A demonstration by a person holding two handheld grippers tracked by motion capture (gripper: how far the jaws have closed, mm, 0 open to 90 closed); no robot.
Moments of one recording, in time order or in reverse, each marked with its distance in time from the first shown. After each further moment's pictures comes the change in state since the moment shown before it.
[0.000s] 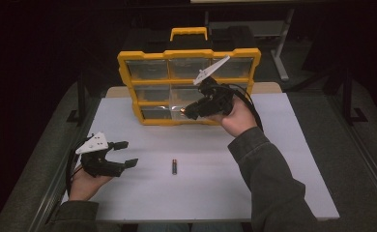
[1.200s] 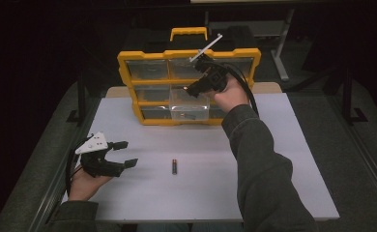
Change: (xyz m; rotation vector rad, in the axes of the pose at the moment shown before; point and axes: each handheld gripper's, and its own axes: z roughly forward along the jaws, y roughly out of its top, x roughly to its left) left arm 0.000 0.000 -0.001 -0.008 -0.002 -0.007; right arm -0.055 0.031 0.015 0.067 -0.138 0.127
